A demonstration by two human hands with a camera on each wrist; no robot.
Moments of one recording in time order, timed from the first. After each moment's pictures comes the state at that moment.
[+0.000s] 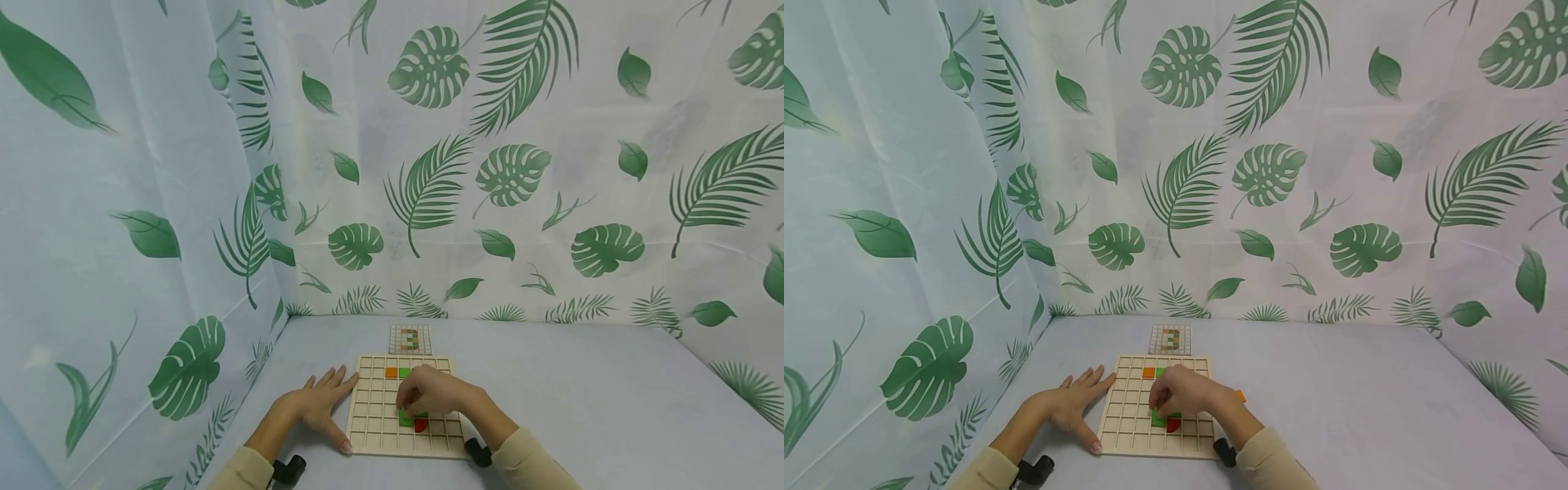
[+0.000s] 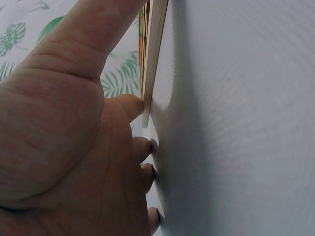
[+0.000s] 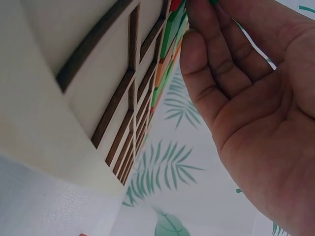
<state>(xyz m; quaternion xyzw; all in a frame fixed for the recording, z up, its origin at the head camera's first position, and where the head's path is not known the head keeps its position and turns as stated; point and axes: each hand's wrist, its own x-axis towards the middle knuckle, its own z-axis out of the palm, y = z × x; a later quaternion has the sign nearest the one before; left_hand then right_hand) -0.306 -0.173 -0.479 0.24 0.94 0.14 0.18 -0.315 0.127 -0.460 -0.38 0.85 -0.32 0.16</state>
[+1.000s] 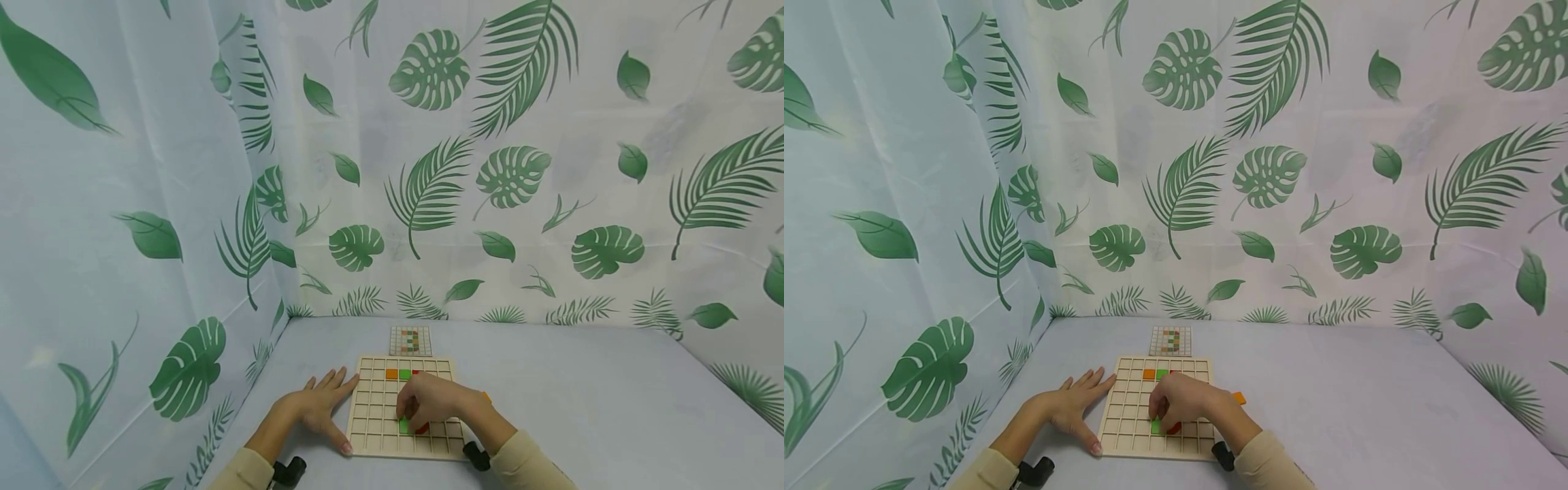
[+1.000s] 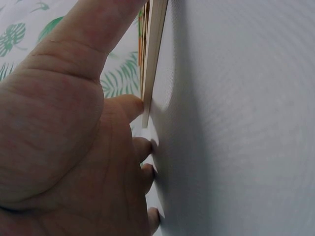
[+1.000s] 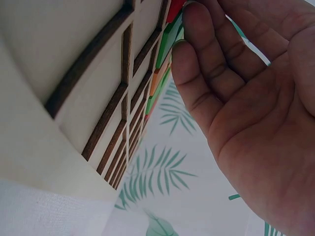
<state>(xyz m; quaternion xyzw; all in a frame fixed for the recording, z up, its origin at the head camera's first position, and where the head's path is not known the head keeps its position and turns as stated) -0.303 -0.171 -0.475 0.23 0.95 0.12 0.18 -0.307 0.120 -0.459 -0.37 0.87 -0.28 0.17</state>
